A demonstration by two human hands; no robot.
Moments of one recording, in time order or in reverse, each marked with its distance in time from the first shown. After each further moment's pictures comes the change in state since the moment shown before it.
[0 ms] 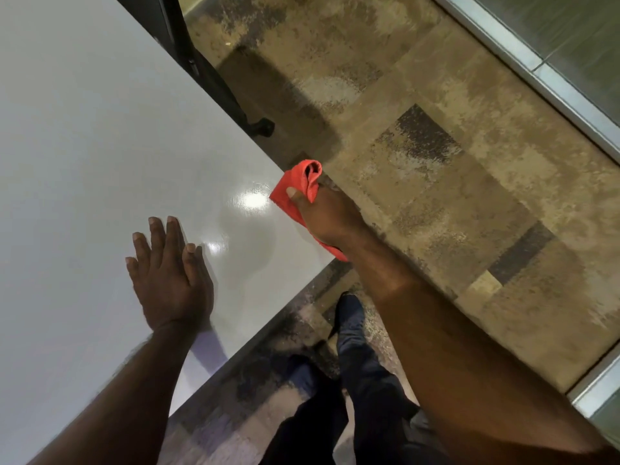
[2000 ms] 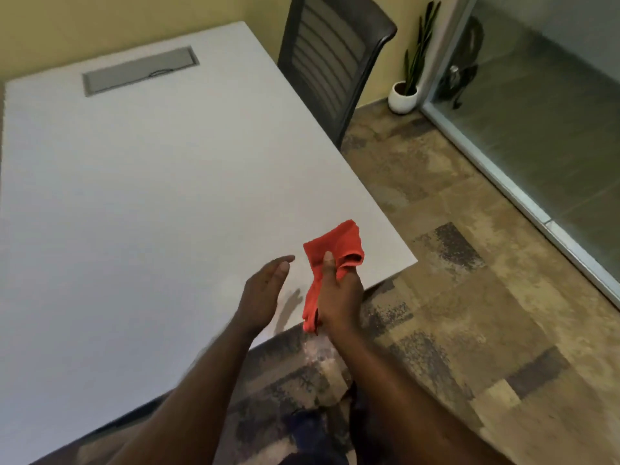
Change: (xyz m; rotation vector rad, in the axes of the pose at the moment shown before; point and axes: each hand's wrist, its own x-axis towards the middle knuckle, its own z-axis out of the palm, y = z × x) left_hand -0.117 -0.062 -0.152 -0.864 -0.203 -0.026; right_hand -0.253 -0.131 0.131 0.539 0.280 -0.047
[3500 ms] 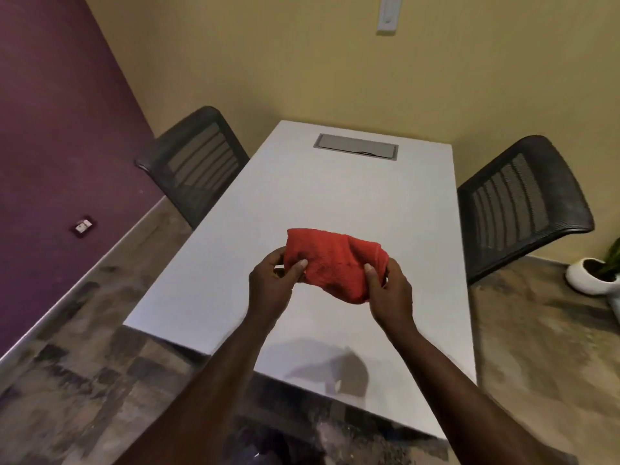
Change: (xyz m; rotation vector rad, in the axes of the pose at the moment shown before) left_hand -0.034 0.094 -0.106 -0.278 0.972 -0.035; right_hand 0.059 -0.140 0.054 -0.236 -0.659 -0.668
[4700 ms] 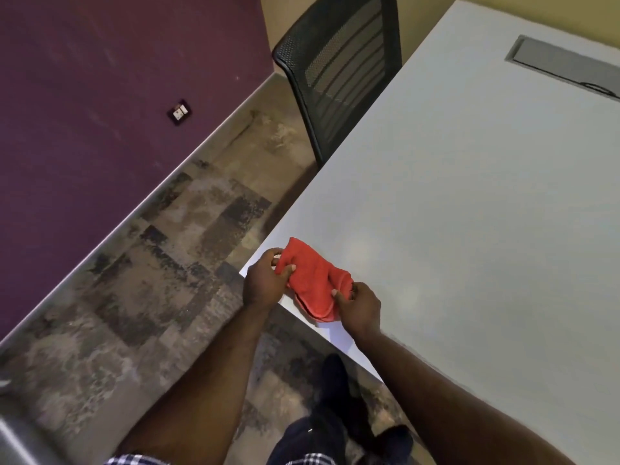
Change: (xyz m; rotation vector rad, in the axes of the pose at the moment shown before) left_hand 0.114 -0.224 -0.282 0.482 0.155 -0.474; right_hand -0.059 0.045 0.392 -0.361 -0.613 0.366
